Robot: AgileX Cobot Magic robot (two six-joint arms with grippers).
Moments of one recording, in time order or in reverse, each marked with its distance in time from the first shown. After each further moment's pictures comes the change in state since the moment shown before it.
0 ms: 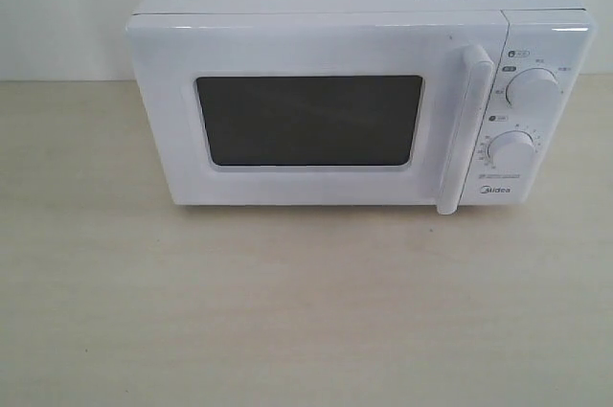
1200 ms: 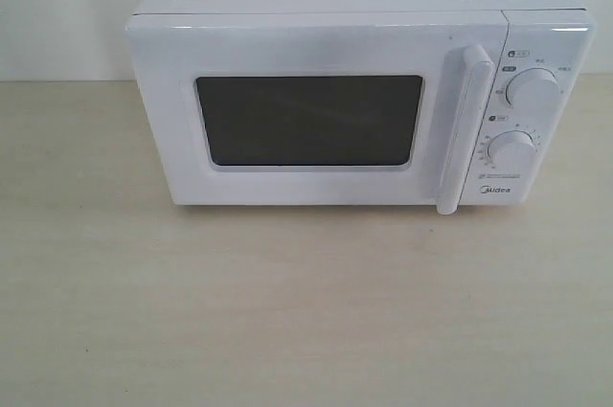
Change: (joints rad) left arm 0.000 0.001 0.000 0.000 0.000 0.000; right arm 0.000 0.402 -0.402 0.011 0.044 0.178
